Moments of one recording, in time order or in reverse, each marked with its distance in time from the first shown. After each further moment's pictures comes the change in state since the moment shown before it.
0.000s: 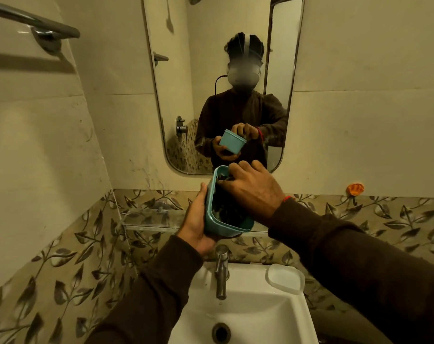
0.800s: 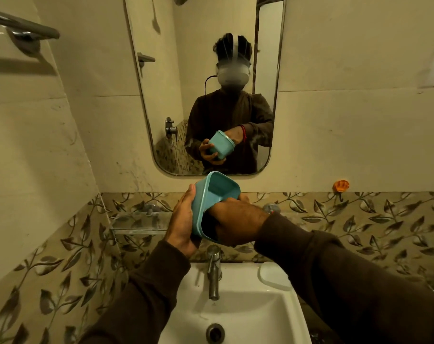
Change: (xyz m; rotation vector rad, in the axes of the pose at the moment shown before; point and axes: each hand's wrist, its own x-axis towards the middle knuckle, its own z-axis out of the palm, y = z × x) left_hand 0.010 -0.001 -0.011 0.143 0.070 0.147; right_hand -0.017 -0.028 -0.012 0.496 -0.463 0.073
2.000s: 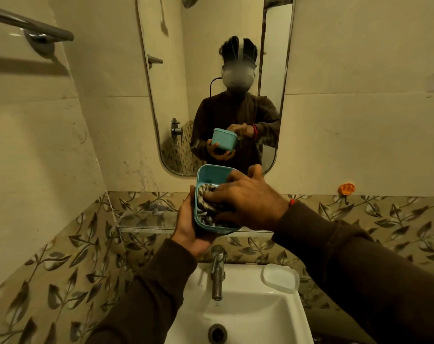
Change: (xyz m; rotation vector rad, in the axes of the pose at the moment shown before) left_hand -0.013 0.002 0.004 -0.248 -0.154 -0.052; right_hand -0.002 0.022 -0.020 -0.316 0.313 -0.212
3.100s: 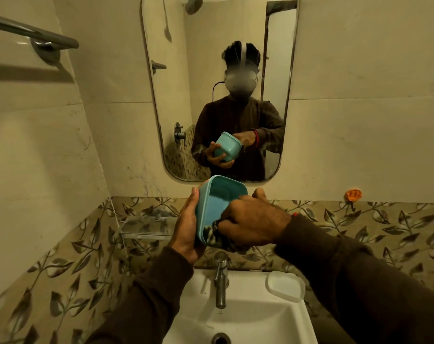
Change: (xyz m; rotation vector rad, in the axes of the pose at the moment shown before) left_hand 0.005 0.010 -0.010 0.231 0.071 0.086; right_hand 0.003 -0.012 0.003 0.283 -0.184 0.185
